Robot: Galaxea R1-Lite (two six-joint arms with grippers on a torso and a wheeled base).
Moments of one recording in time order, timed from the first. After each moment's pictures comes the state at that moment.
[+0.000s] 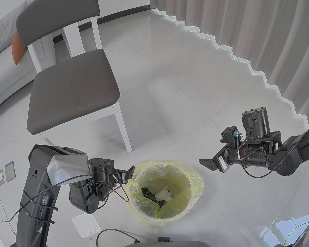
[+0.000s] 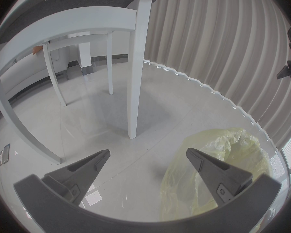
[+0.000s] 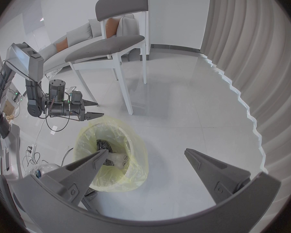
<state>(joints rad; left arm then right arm) -0.36 2.60 -0.82 -1.42 0.07 -0.09 0.47 1.86 -0.84 -0.43 0.00 -0.26</state>
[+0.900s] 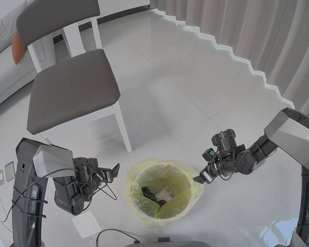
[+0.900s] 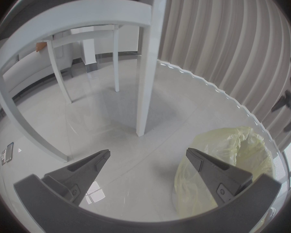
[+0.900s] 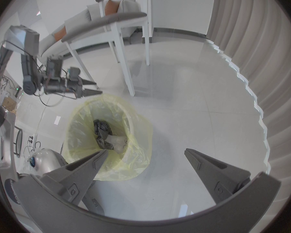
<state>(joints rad) -0.26 2.53 -0.65 -1.55 0.05 -0.10 0.40 2.30 -1.10 -0.33 0.01 -0.35</state>
